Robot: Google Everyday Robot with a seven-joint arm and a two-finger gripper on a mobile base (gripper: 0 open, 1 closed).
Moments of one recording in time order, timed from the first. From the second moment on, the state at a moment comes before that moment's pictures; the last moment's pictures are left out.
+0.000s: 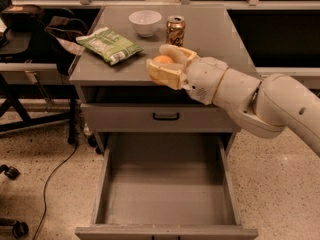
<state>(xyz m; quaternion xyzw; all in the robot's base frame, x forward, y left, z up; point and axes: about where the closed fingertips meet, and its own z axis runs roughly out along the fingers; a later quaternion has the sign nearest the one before) 0.570 -0.010 0.958 -0.36 0.57 0.31 0.67</state>
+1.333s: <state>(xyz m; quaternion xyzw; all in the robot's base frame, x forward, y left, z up) 0.665 -0.039 0.944 -0.31 0.60 0.24 0.70</state>
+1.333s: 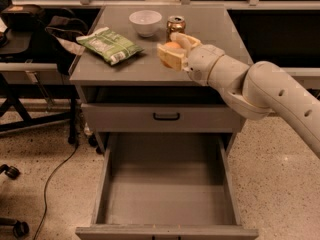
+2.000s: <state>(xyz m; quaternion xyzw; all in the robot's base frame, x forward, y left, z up) 0.719 -0.049 0.937 -0.31 0.62 0.19 0.69</state>
